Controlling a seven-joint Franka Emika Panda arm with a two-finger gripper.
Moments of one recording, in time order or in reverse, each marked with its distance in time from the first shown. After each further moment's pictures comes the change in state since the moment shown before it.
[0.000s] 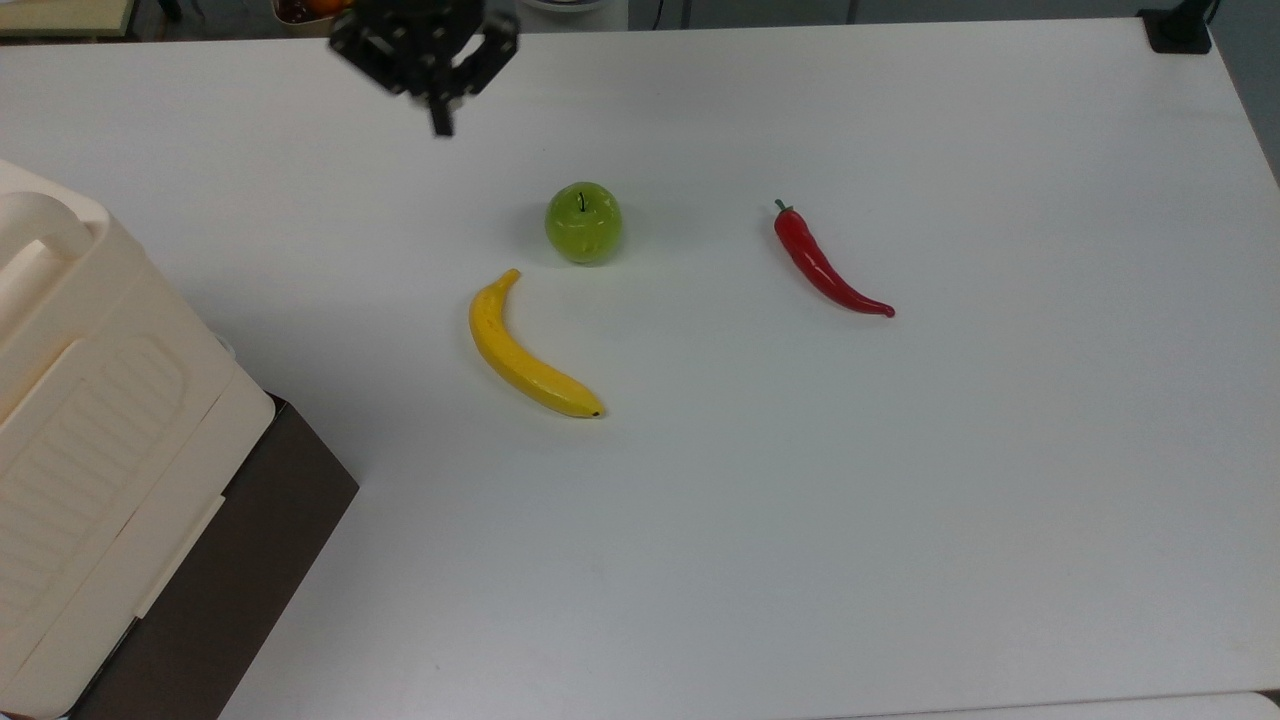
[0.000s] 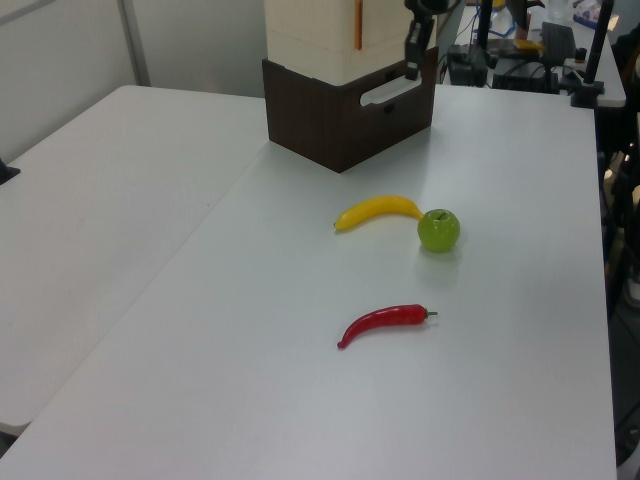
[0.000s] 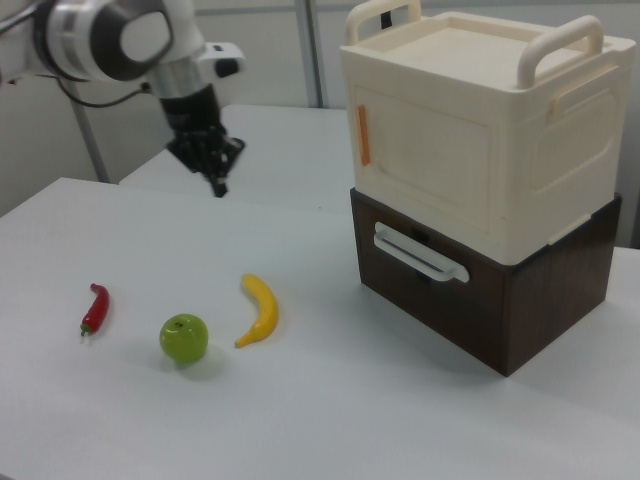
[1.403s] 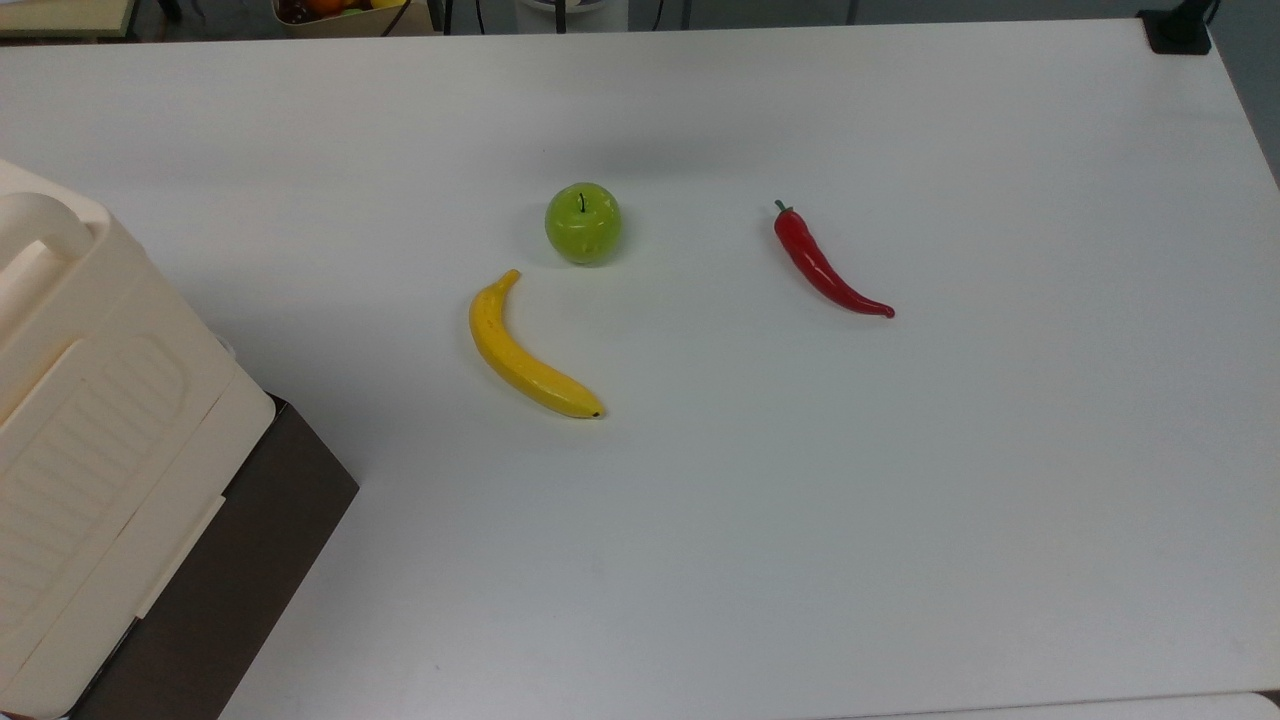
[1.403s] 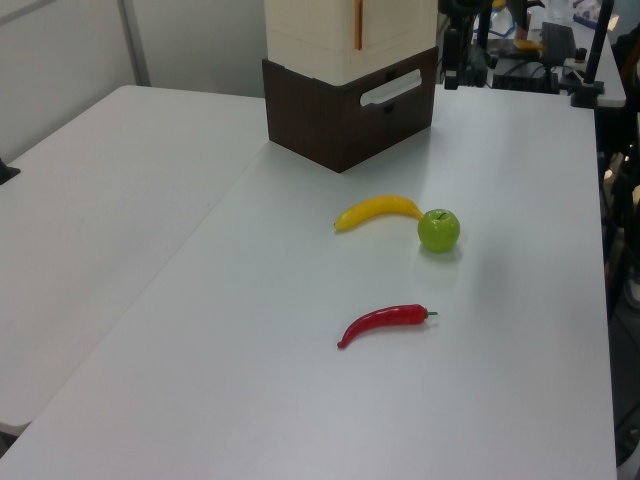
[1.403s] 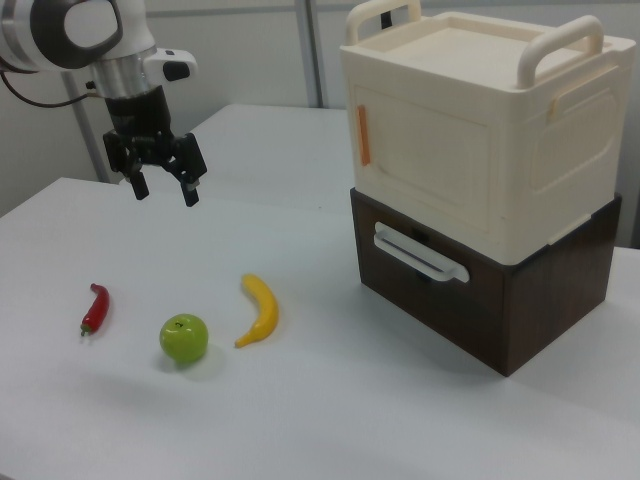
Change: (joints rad) arm 0.129 -0.131 -0.069 -0.104 -0.012 -0.154 0.073
